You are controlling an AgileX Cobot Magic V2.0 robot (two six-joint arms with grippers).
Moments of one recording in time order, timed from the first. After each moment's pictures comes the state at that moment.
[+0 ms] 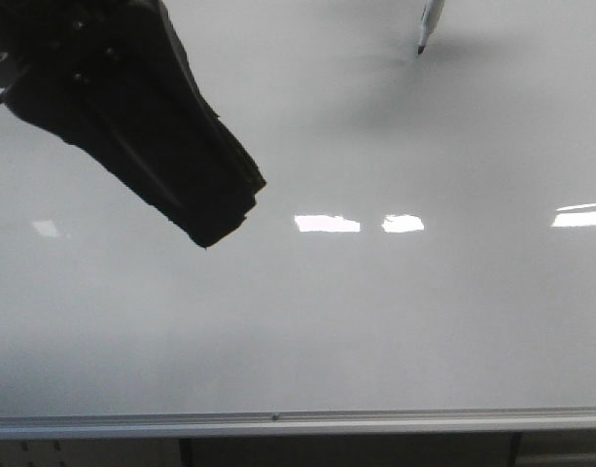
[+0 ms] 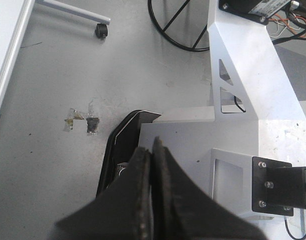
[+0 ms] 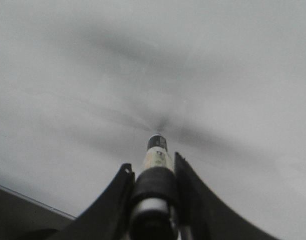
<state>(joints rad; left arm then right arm) -0.60 1.44 -1.08 -0.77 1.14 1.02 0.29 1.78 -2.02 0.03 1.19 -0.04</state>
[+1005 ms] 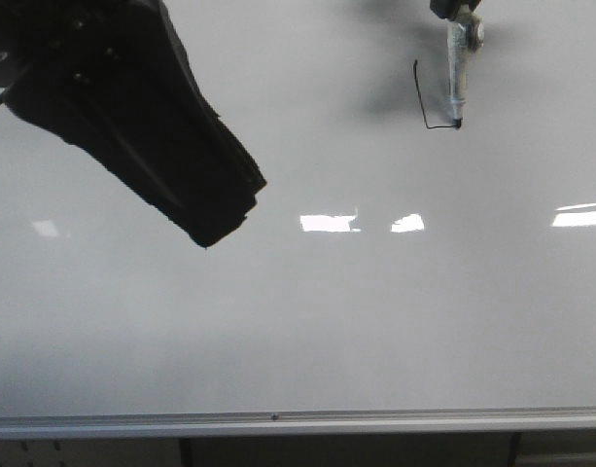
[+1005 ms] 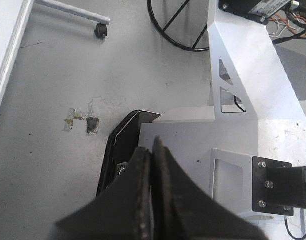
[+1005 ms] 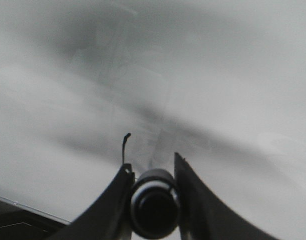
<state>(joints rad) -0.60 1.44 -1.08 -0.77 1.14 1.02 0.29 1.89 -2.02 -0.07 1.19 -0.03</state>
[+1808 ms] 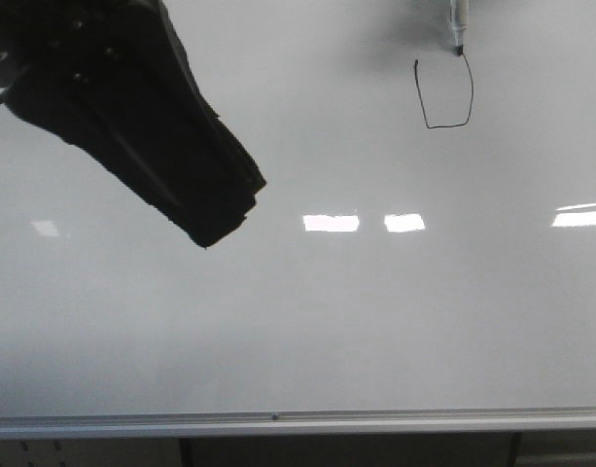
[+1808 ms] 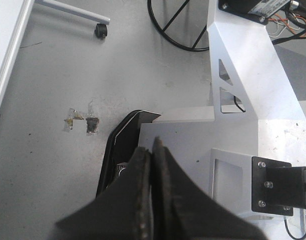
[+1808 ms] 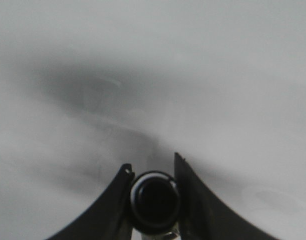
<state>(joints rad) -0.60 1.44 -1.08 -0.77 1.14 1.02 0.29 1.89 -2.16 -0.10 1.10 -0.01</state>
